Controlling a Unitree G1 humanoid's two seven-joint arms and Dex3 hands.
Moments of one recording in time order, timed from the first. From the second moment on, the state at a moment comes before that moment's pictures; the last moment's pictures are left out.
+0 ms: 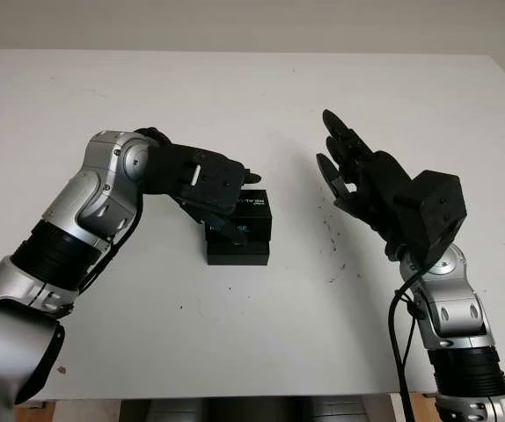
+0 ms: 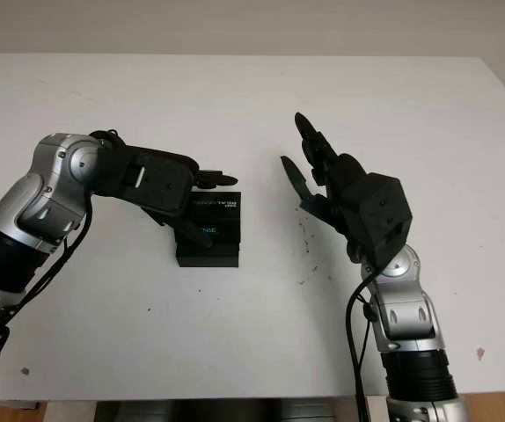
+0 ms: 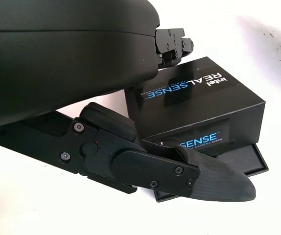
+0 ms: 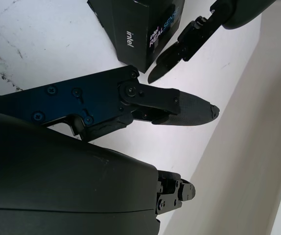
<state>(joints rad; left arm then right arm) -0.91 0.57 -0.44 0.19 0.54 0.17 -1.05 -0.35 -0.28 -0.02 -0.02 -0.02 0.23 0.22</state>
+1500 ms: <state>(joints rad) -0.74 0.59 -0.38 0.03 0.58 0.08 -0.77 -0.35 -0.28 -0.02 -0.02 -0.02 0.21 0.22</state>
